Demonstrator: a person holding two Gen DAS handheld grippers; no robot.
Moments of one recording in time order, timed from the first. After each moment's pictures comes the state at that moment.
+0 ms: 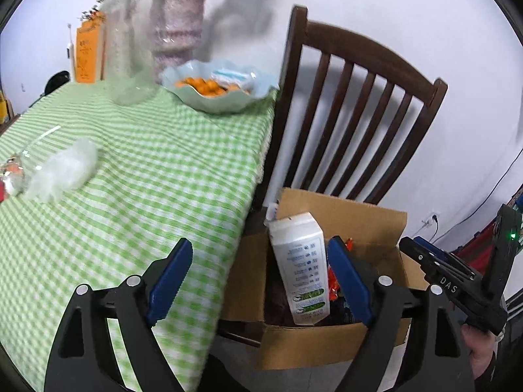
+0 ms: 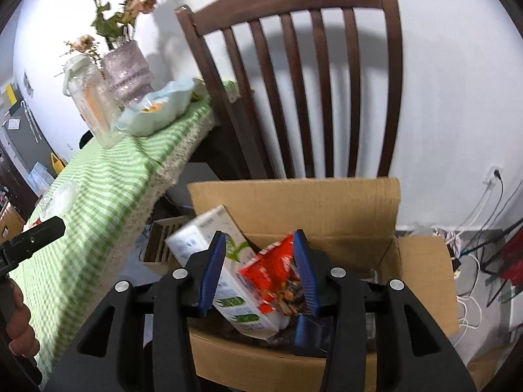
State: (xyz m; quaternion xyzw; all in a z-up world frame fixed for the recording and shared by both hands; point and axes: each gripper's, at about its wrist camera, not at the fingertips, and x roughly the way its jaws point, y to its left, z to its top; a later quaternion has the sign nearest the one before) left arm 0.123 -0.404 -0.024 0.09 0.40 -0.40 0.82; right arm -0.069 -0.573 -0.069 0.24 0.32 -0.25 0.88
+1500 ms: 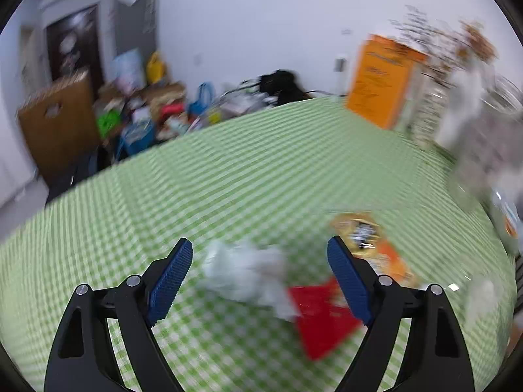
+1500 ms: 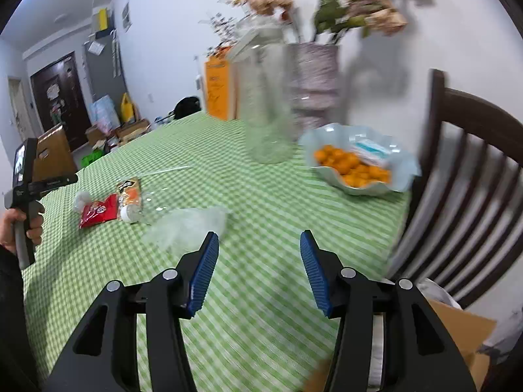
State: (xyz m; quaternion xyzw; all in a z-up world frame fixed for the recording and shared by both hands) left arm 0.453 -0.037 -0.001 0.00 0.38 -0.07 0.92; right arm 0.172 -0.393 0.017 0.08 0.32 -0.09 0.94
